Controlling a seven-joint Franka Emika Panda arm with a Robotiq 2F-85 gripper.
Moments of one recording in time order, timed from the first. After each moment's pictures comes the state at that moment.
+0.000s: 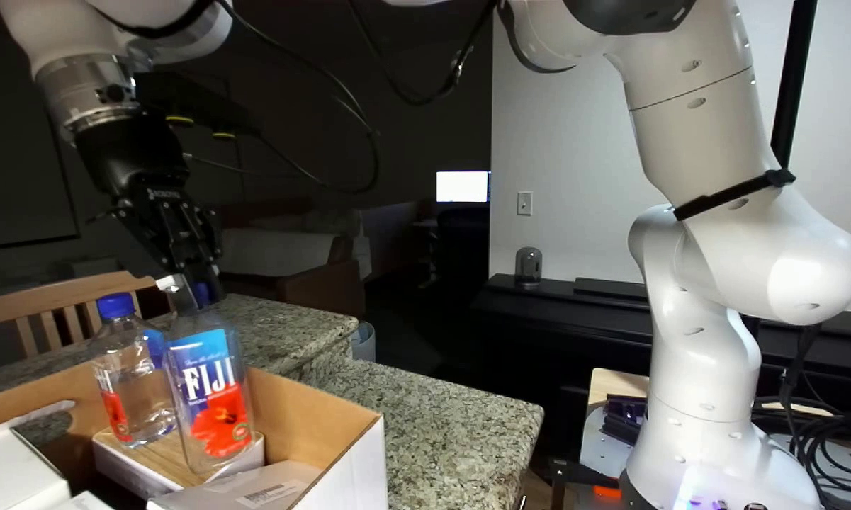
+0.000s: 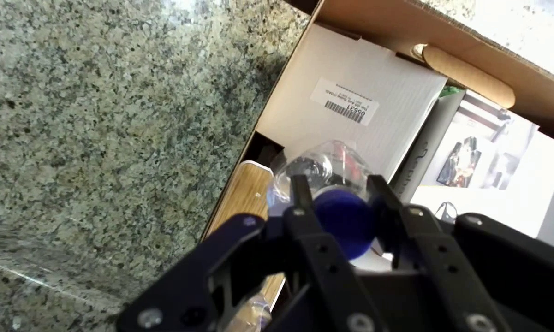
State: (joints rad) arm 0.52 0.35 0.01 -1.41 0.13 1.44 0.11
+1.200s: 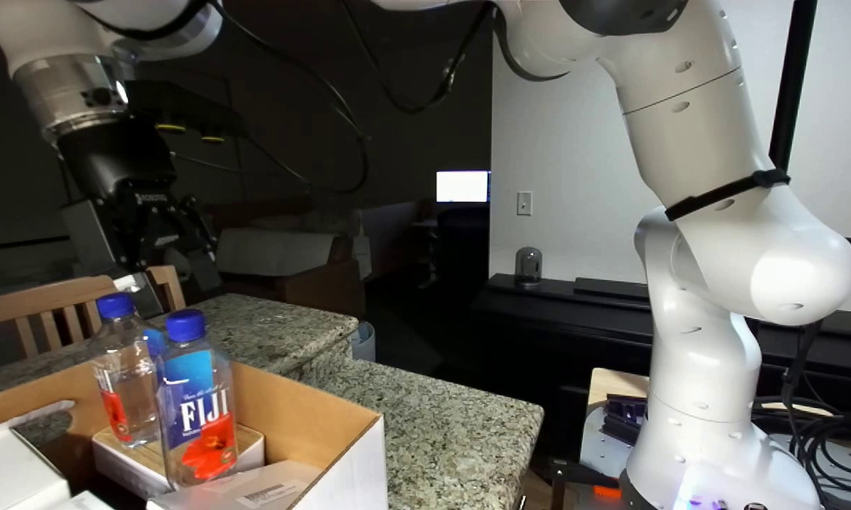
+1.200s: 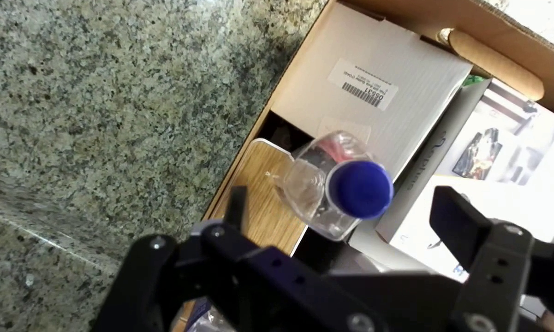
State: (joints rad) arm 0.42 0.37 0.17 -1.39 0.02 1.47 0.11
